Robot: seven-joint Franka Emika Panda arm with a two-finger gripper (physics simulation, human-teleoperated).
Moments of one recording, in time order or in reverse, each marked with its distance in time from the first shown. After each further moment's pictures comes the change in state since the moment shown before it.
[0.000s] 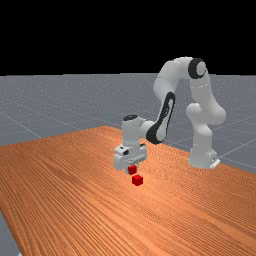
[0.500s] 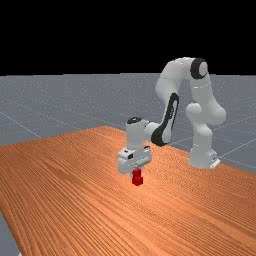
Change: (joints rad) arm 0.048 0.011 0.016 0.006 -0.010 -0.020 0.050
